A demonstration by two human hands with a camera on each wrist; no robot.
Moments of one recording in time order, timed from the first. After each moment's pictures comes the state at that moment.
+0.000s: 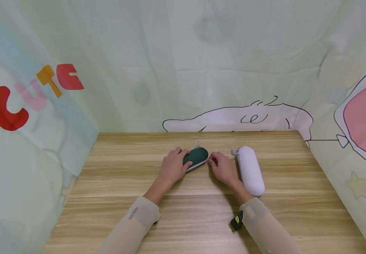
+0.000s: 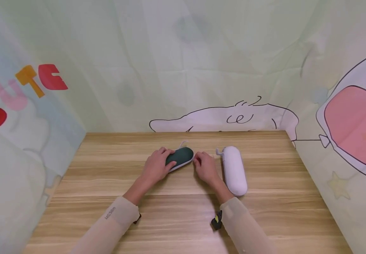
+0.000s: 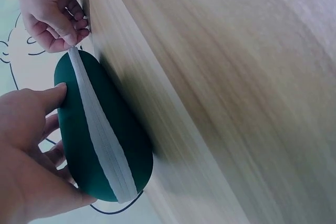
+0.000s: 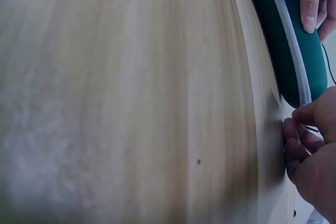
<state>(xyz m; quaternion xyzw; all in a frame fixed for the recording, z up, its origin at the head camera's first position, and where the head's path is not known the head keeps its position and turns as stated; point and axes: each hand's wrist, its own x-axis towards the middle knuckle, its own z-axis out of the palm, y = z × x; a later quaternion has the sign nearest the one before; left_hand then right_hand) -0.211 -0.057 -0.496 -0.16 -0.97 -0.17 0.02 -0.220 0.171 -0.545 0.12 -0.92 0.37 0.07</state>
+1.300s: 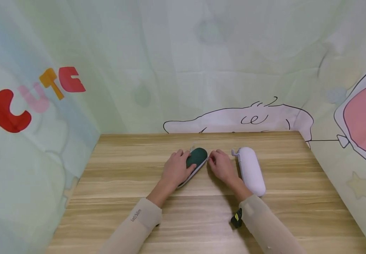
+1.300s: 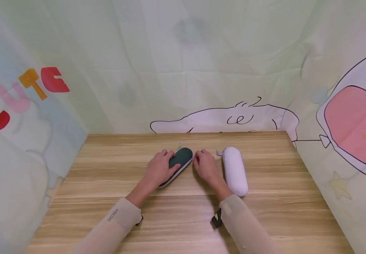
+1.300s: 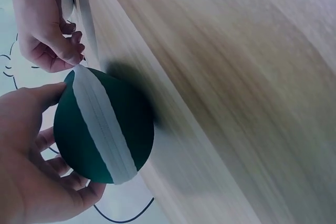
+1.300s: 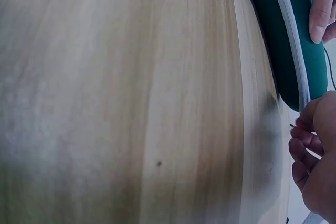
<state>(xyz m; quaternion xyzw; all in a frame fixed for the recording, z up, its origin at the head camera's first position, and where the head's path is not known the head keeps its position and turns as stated) -0.205 -0.049 -0.495 -0.15 -0.98 -0.13 0.03 -0.229 0.166 -0.541 0.14 -0.94 0.30 0.11</state>
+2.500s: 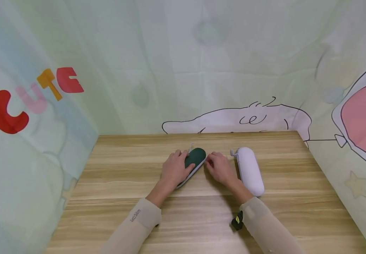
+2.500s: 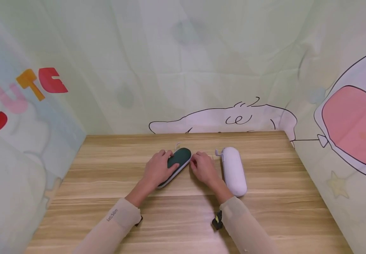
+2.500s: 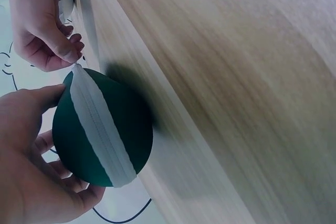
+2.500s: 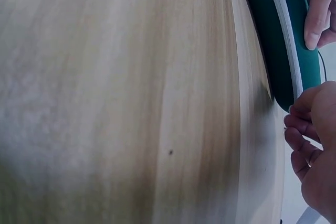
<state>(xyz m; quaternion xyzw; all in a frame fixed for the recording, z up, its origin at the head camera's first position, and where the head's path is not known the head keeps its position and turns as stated) -0.204 -0.047 -0.495 -0.12 -0.98 -0.15 0.03 -0.222 0.167 -0.539 0.19 -0.94 0.28 0.10</state>
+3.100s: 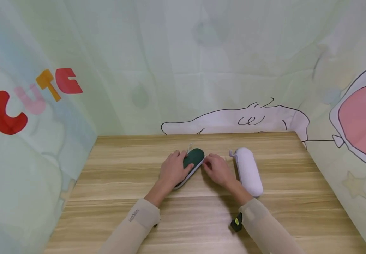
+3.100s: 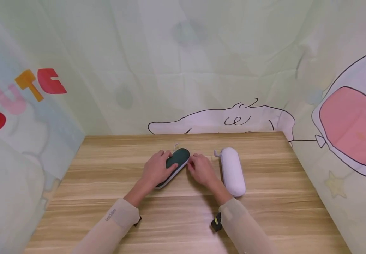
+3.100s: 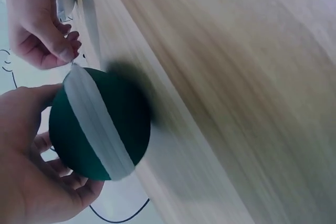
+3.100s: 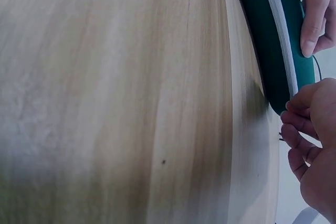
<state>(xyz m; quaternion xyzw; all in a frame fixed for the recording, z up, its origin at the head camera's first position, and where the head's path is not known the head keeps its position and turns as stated) -0.205 -0.048 -0.493 -0.12 -0.98 -0.16 0.02 -0.219 0.164 -0.533 0.20 -0.94 0.28 0.07</state>
